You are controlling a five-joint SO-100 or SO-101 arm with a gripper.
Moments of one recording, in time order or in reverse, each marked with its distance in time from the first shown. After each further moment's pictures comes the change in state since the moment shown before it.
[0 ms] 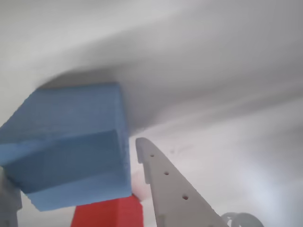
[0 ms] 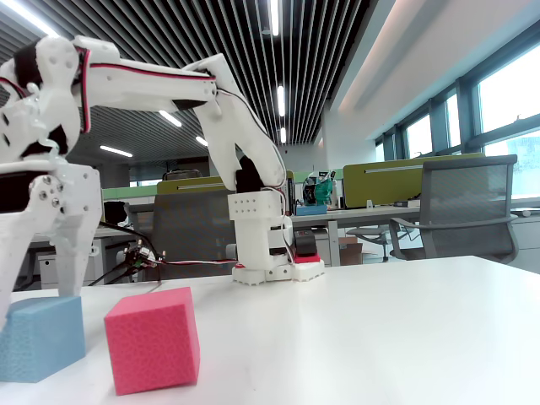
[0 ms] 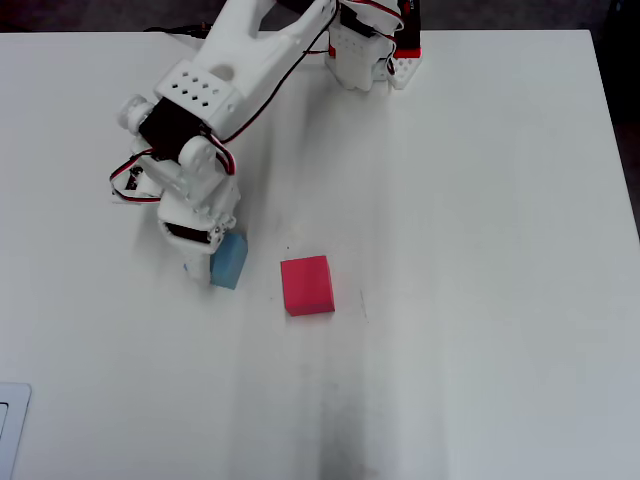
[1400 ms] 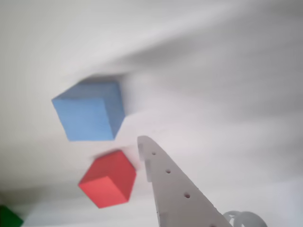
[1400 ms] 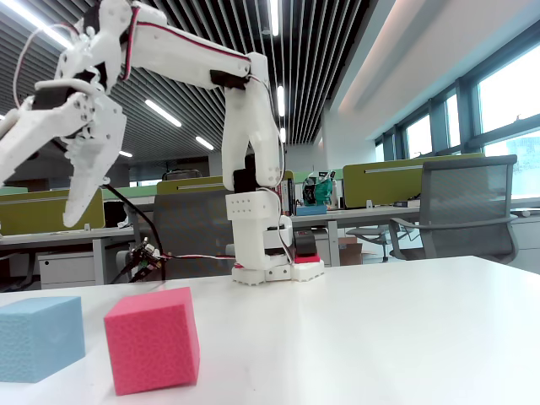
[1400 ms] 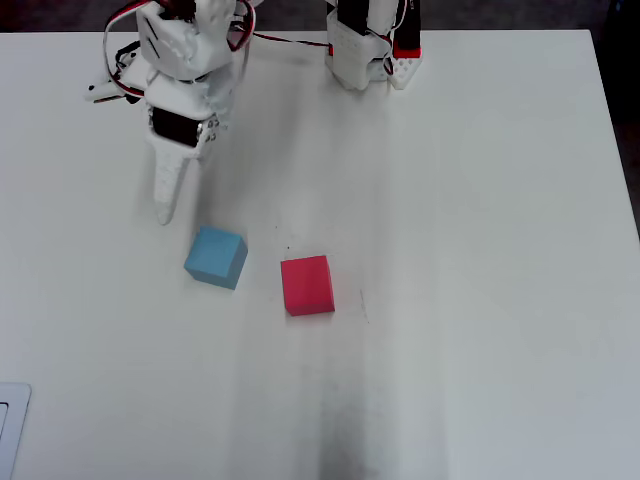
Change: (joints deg) arm 5.8 33.5 25.5 -6.1 -4.3
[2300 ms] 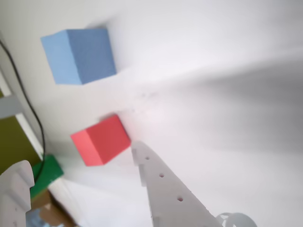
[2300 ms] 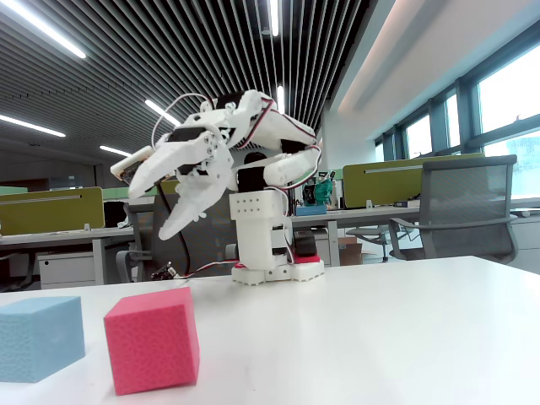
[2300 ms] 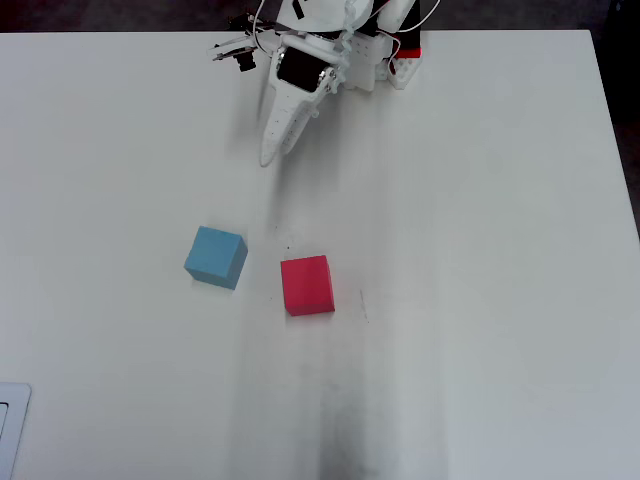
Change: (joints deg) arm -10.1 70.8 70.3 -26.4 15.9
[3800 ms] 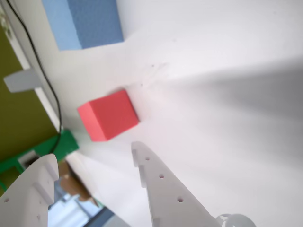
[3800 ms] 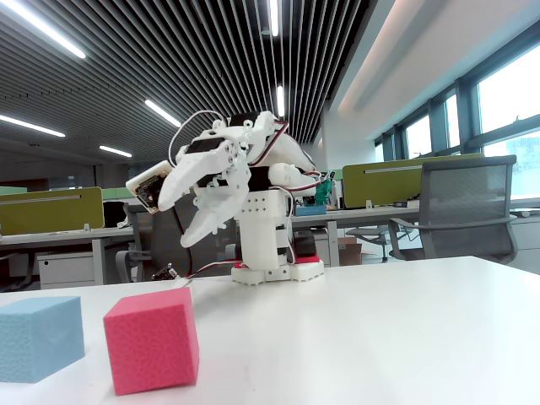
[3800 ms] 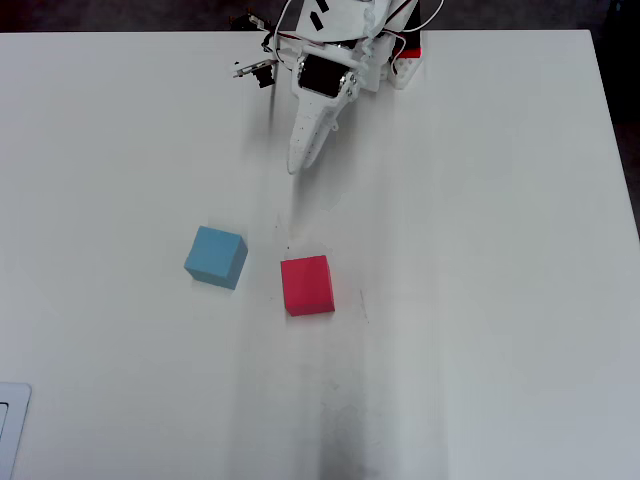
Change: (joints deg) arm -8.0 23.6 16.0 -1.5 7.8
